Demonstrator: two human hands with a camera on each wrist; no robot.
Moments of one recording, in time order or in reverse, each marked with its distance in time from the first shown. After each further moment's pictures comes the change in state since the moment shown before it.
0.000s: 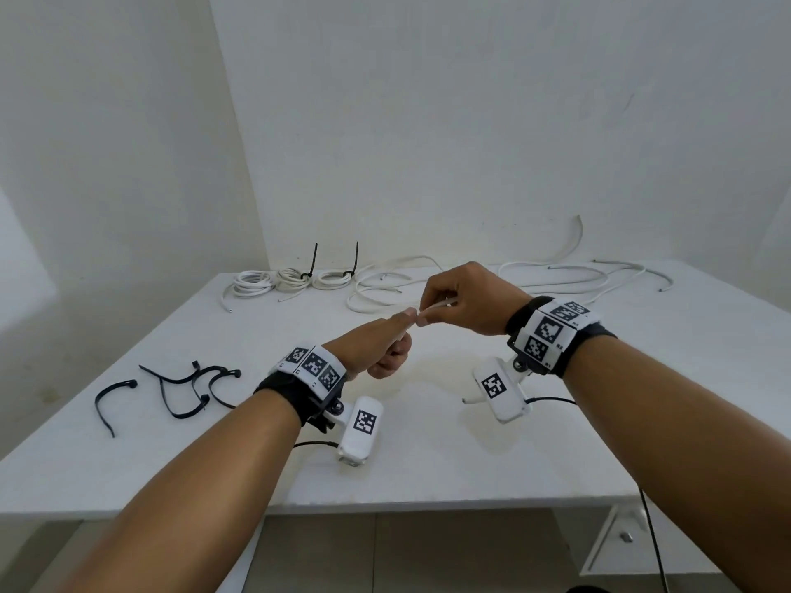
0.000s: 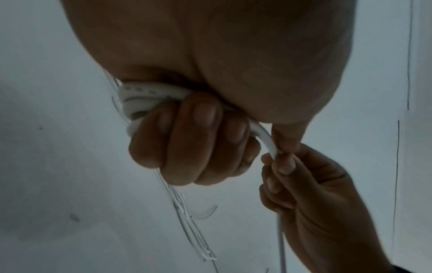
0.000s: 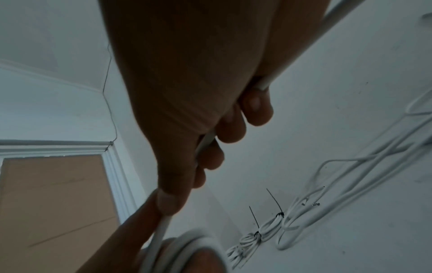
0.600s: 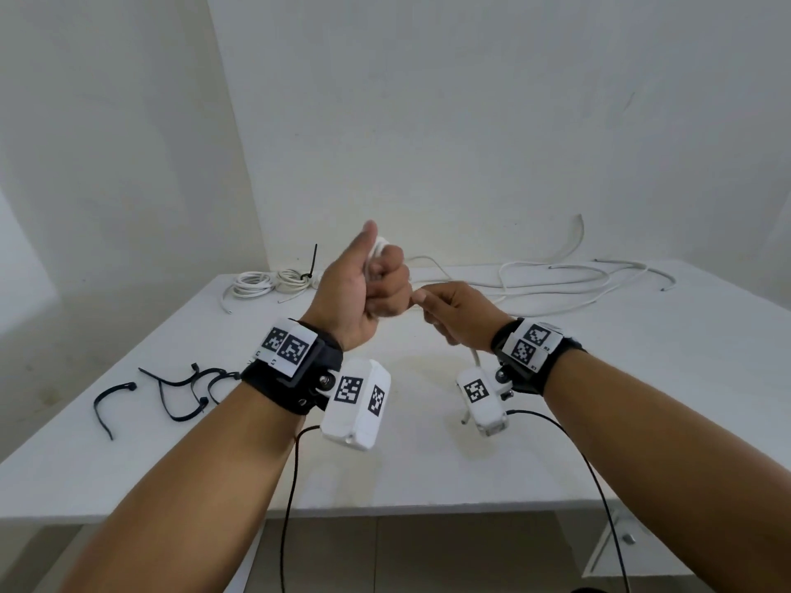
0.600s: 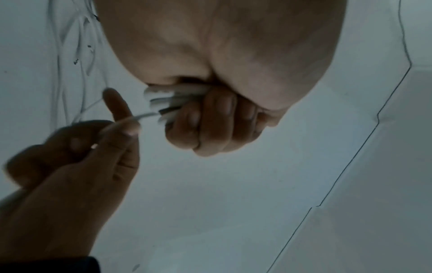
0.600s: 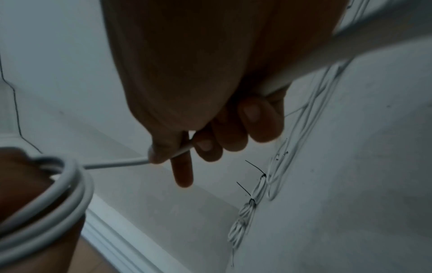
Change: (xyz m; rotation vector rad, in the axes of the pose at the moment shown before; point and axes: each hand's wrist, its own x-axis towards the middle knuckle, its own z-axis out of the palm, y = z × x) left_hand -0.031 0.069 -0.008 -0.777 -0.025 0.475; right_hand -0.001 -0.004 0.030 0.510 0.029 0.153
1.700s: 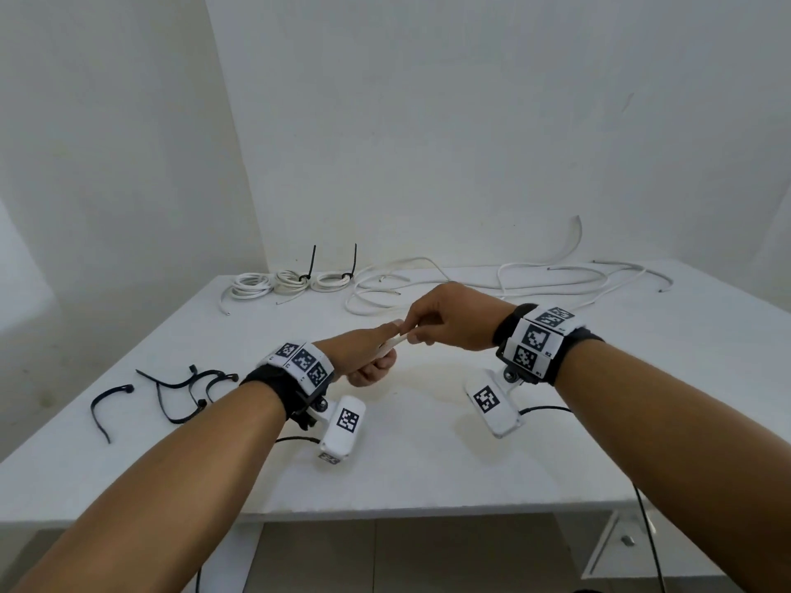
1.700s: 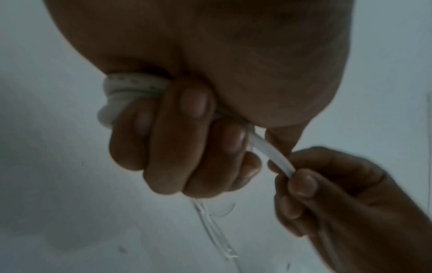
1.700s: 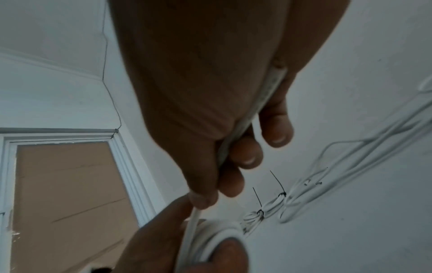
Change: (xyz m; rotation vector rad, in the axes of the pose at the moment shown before) left_hand 0.002 -0.056 -0.062 0.844 0.059 -0.710; right_hand 0.003 -0.015 -0.012 -0.601 -0.231 -0.056
